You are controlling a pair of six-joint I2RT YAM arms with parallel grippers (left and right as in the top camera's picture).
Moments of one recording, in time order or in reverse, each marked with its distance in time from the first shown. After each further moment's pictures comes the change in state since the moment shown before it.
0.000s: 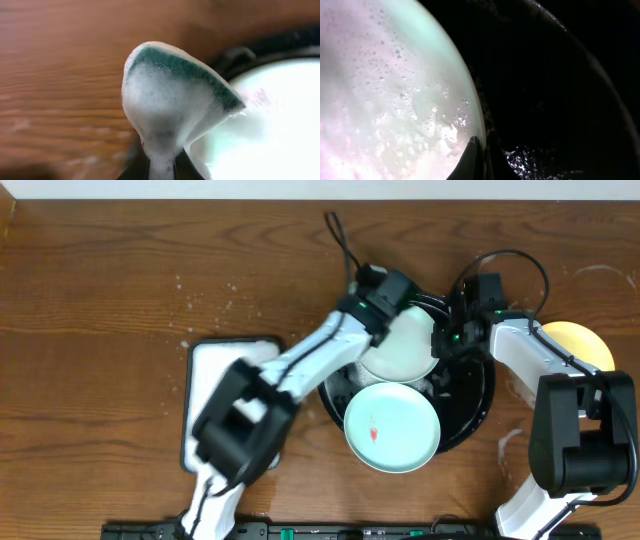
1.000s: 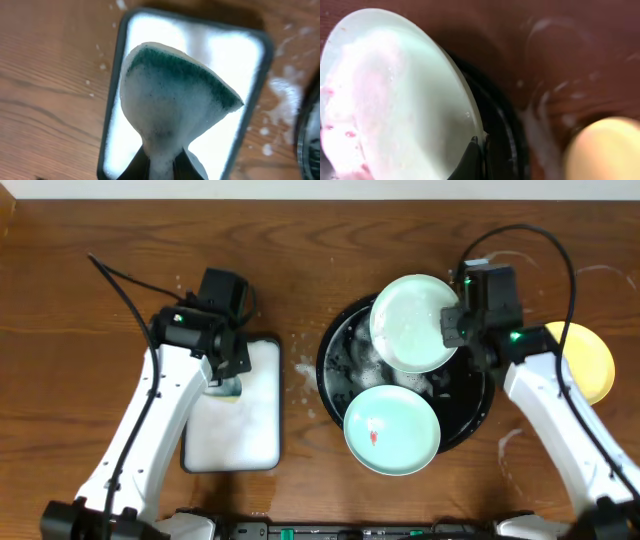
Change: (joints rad) left arm 0.475 -0.625 -0.364 -0.535 0.235 -0.025; right arm 0.168 -0.426 -0.005 -0.048 0.401 -0.154
